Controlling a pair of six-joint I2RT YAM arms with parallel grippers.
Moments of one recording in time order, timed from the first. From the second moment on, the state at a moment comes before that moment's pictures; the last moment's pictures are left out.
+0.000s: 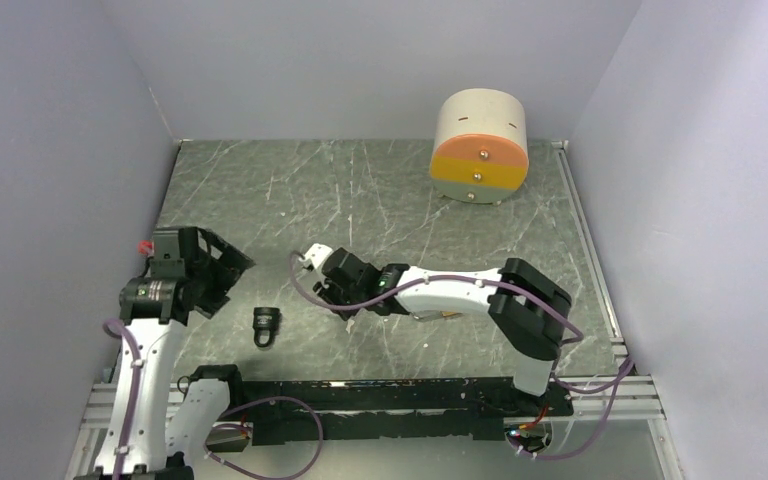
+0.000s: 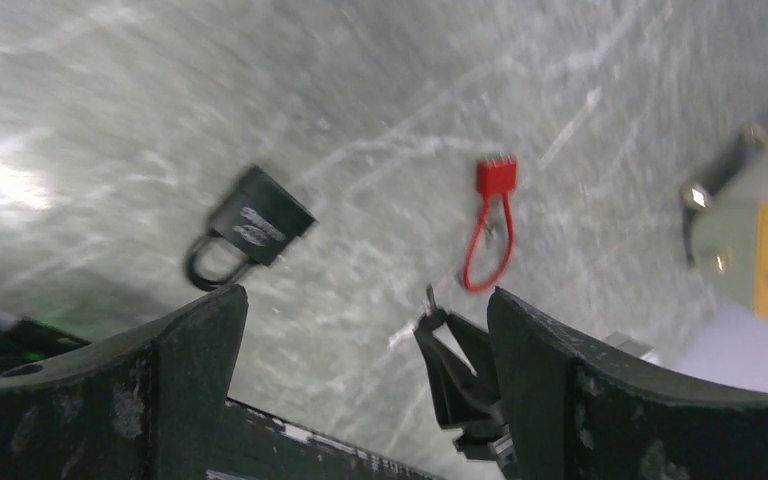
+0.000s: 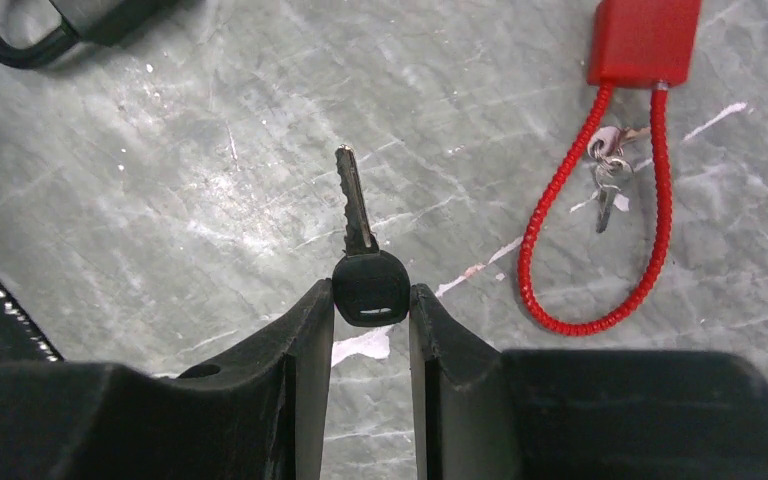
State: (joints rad) left arm 0.03 0.78 0.98 -1.09 -0.08 -0.93; right arm 1.14 1.83 1.20 -0.23 0.07 0.10
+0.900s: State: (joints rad) left arm -0.11 1.10 0.57 -0.35 0.69 -0.82; right arm 0.99 1.74 1.10 0.01 -0.28 0.32
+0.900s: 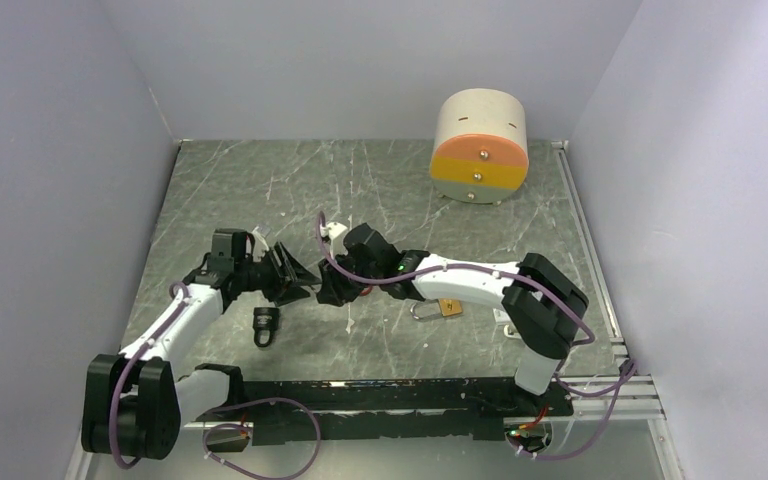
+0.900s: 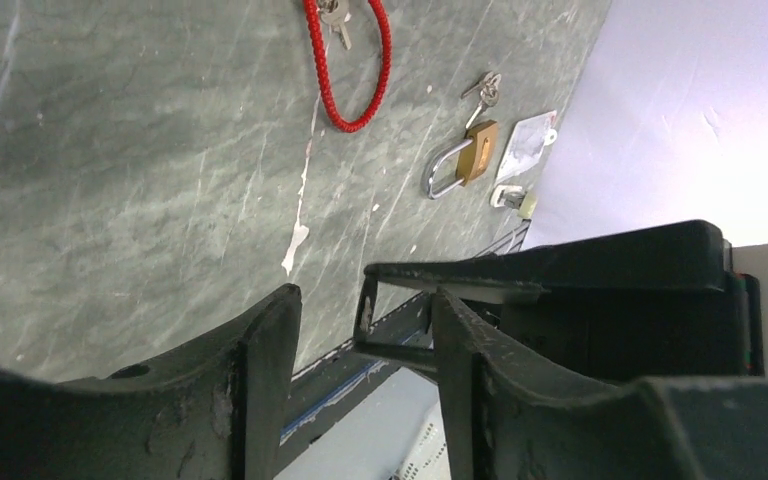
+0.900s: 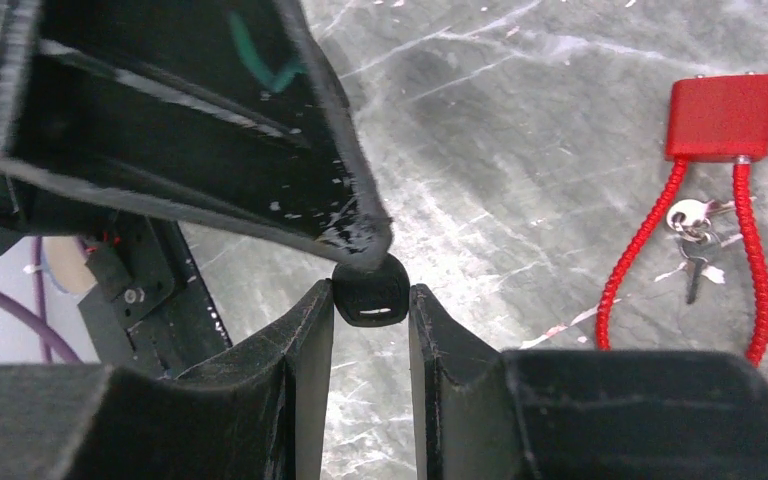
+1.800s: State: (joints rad) left arm -0.12 0.99 0.59 0.01 0.88 -0.93; right arm 0.71 1.53 0.89 0.43 -0.64 0.75
